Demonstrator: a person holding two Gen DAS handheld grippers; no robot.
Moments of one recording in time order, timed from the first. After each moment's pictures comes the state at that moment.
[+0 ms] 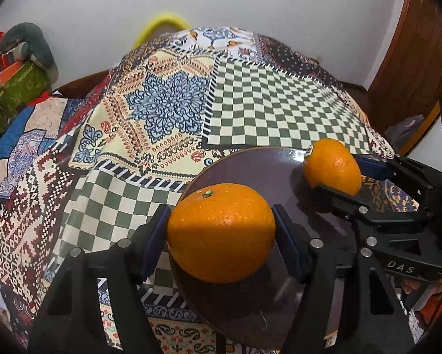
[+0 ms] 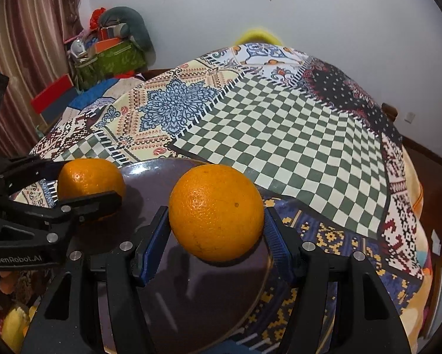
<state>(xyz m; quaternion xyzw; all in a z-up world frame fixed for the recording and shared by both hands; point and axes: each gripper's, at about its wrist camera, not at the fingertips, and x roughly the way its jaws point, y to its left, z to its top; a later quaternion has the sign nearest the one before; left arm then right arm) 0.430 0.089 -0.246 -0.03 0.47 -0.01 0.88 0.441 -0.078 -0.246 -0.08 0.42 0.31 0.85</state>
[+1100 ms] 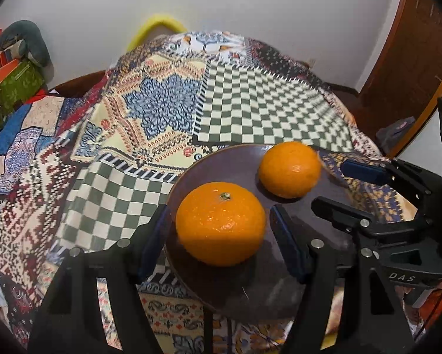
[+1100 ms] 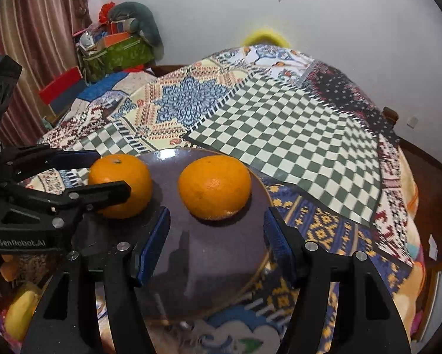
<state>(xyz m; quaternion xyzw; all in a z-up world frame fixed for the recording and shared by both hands) 0.407 0.084 -0.227 -0.04 0.46 -0.03 0.89 0.414 -0.081 -0.227 -0.10 0.42 0.32 0.85</state>
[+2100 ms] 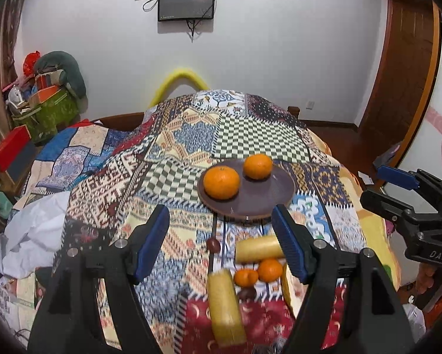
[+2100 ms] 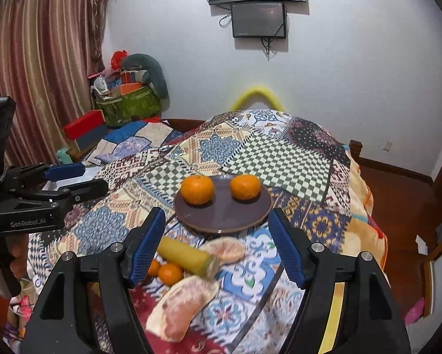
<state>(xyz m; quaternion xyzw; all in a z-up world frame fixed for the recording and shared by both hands) 0.210 0.073 -0.112 -0.03 0.36 0.01 0.93 0.253 -0.133 -0.124 -0.06 0.31 0.30 0.90</state>
